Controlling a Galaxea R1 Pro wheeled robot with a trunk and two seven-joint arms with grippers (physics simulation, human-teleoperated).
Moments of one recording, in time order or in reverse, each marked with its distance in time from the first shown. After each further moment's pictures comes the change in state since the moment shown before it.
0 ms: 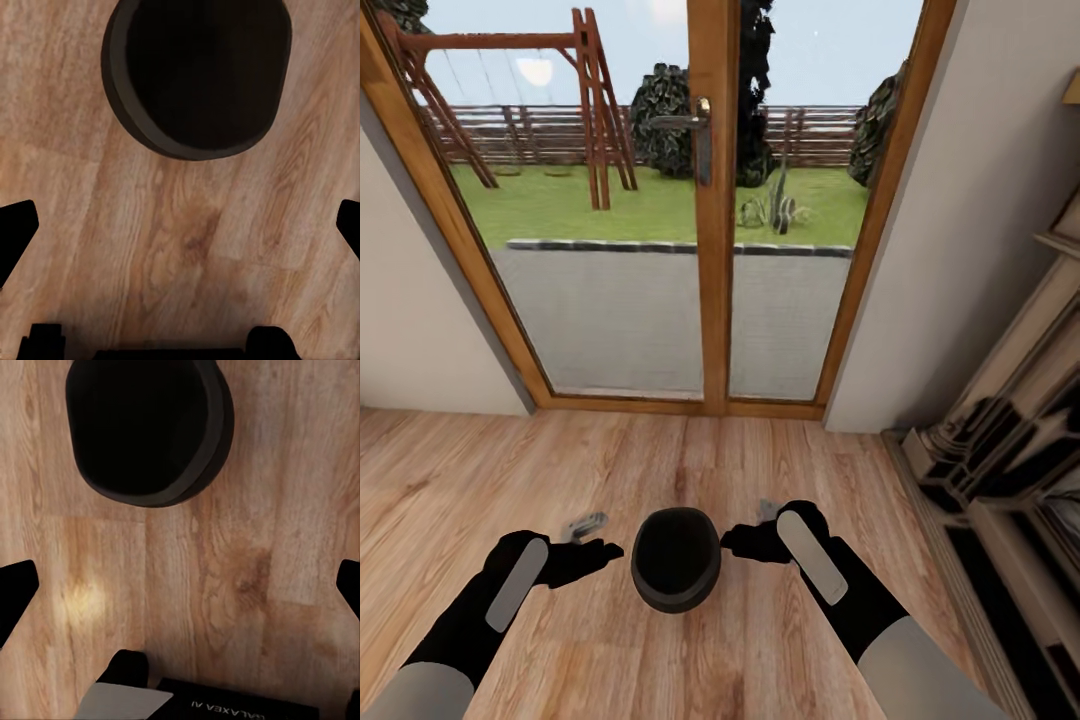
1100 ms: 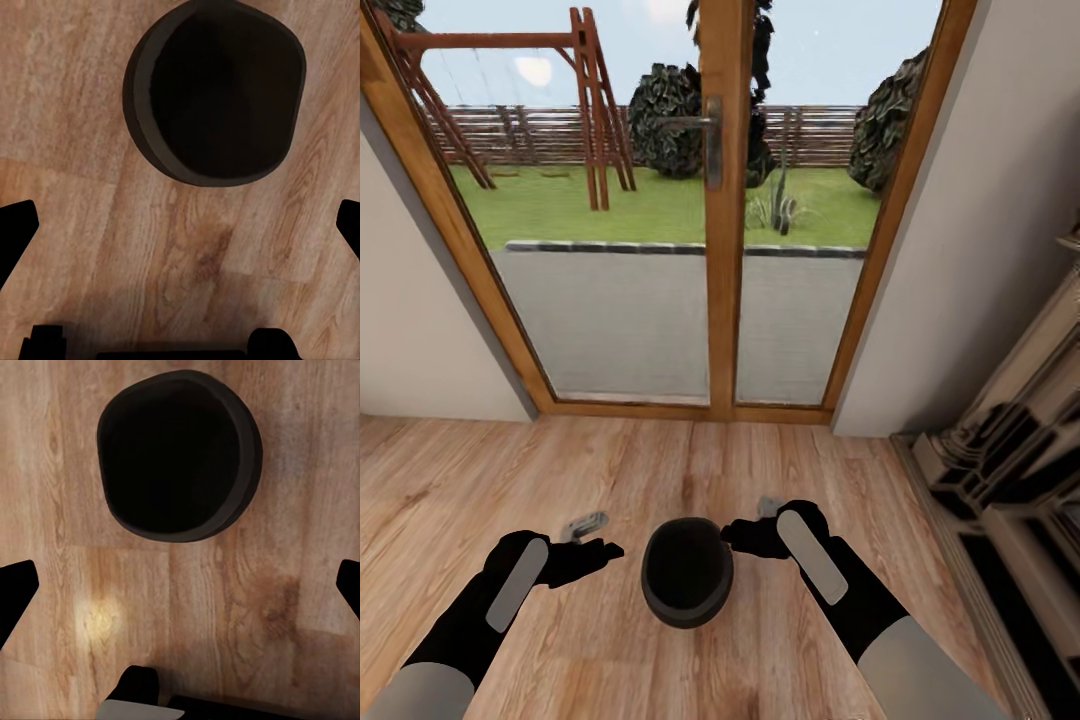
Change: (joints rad) left arm 0.000 -0.001 0.000 0.001 -0.005 -0.005 0.000; right arm 0.000 0.000 0.000 -0.006 -0.004 -0.048 0.009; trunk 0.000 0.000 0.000
